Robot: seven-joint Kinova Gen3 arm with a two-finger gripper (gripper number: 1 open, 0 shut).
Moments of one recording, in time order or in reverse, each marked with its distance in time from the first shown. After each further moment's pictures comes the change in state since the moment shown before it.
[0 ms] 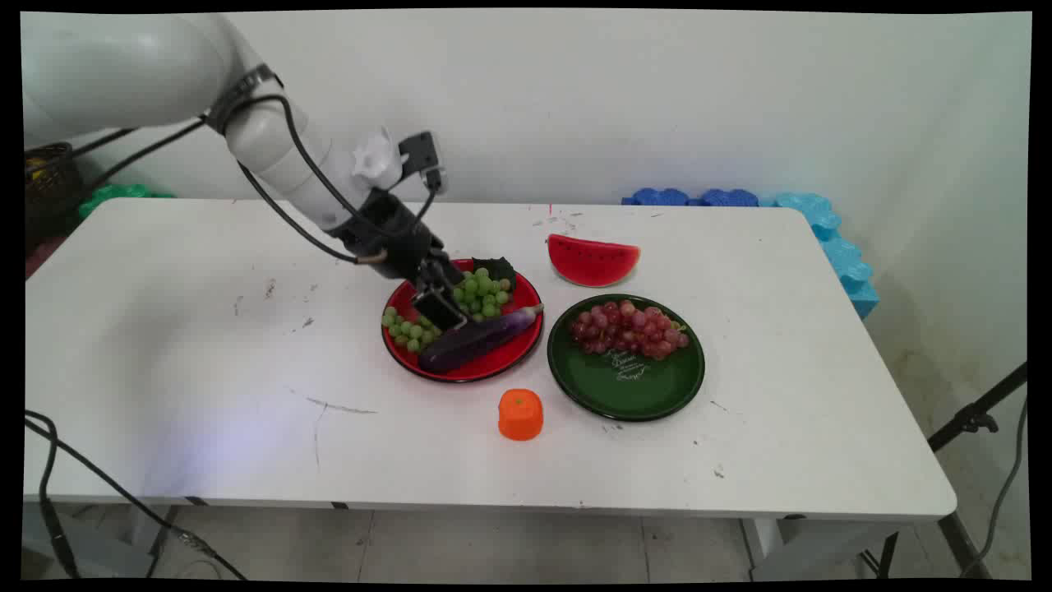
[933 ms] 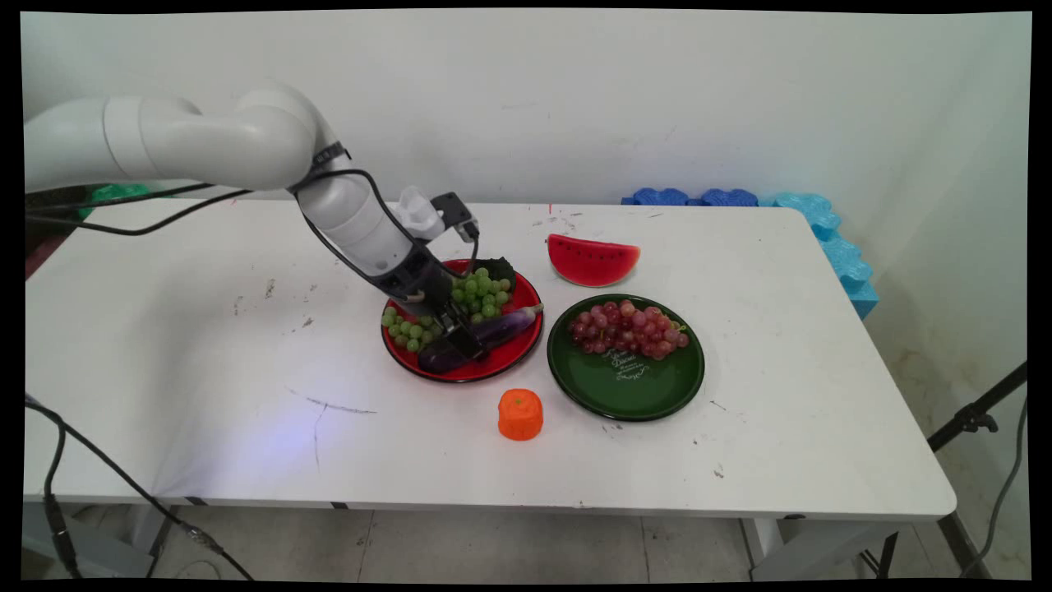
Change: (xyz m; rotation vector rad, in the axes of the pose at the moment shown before) arm -0.014 -0.021 0.089 0.031 -0.103 -0.195
